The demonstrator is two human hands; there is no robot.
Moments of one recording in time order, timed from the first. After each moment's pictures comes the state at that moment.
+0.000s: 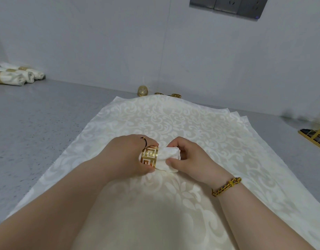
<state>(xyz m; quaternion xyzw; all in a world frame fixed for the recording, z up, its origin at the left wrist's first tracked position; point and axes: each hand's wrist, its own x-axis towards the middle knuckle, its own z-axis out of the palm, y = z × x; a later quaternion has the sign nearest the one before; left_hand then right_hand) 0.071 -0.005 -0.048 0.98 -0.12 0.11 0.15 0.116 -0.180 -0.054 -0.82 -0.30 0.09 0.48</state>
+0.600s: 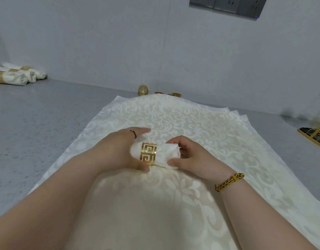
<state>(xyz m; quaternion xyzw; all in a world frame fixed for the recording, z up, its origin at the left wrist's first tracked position) 0.067 0.012 -0.042 0.96 -0.06 0.04 0.26 0.119 -0.189 -0.054 -0.81 -0.29 0.14 0.48</state>
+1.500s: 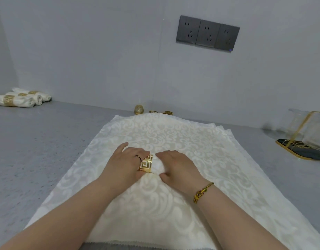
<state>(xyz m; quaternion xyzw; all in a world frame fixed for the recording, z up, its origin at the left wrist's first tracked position) 0.061 0.001 -0.071 0.94 -0.16 0.29 0.00 0.092 -0.176 -0.048 -0.92 -0.37 -0.10 0.09</state>
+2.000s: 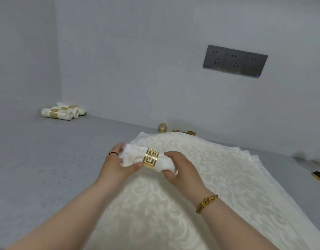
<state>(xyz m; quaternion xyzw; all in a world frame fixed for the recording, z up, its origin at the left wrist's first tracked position) 0.033 0.059 -0.037 0.79 0.14 0.27 0.54 0.083 -0.114 -0.014 -0.88 -0.36 -0.11 0.30</state>
